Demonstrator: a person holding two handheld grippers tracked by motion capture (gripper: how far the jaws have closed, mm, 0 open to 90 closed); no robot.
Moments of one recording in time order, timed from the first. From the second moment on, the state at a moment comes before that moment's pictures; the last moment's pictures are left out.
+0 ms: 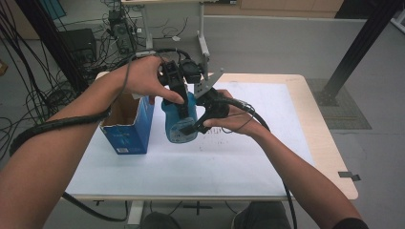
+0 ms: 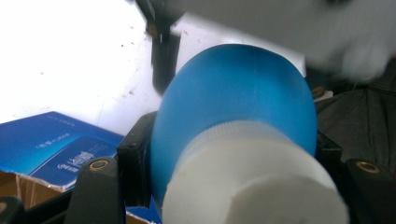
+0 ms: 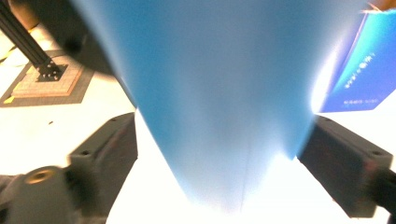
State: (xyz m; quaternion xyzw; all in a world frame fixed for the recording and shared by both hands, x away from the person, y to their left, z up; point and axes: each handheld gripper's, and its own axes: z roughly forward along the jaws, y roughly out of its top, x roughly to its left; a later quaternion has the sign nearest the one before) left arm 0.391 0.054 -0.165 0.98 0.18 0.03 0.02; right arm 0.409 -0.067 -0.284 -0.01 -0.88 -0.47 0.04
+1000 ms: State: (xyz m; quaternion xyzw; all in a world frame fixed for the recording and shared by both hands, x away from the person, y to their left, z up) left arm 0.414 0.090 -0.115 0.94 0.35 0.04 0.02; right arm 0.402 -0.177 -0.270 -0.17 -0.91 -0.38 -0.05
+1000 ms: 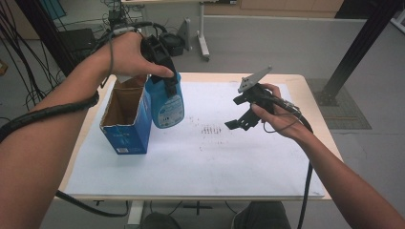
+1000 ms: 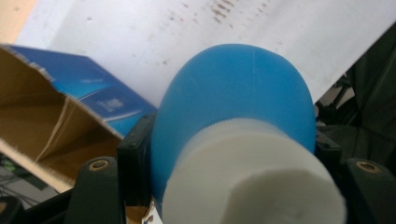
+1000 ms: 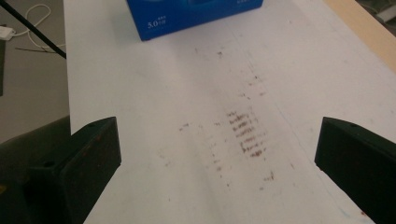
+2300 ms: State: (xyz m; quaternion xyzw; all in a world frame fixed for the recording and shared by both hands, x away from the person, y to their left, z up) left arm 0.452 0.196 -0.035 0.72 0.69 0.07 0.04; right arm 0.396 -0.258 -0.256 -0.25 -0.91 -0.33 -0.07
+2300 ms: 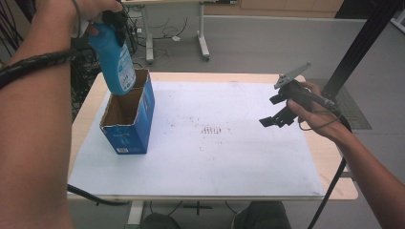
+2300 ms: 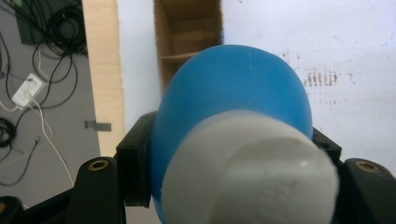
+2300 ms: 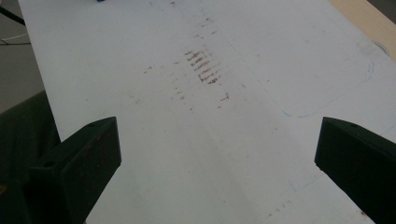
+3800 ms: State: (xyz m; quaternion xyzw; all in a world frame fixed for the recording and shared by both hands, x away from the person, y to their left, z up) left arm 0.460 0.231 -0.079 0.68 0.73 0.07 0.05; right arm 0.396 -0.259 -0.263 -0.25 -0.91 -0.31 -0.07
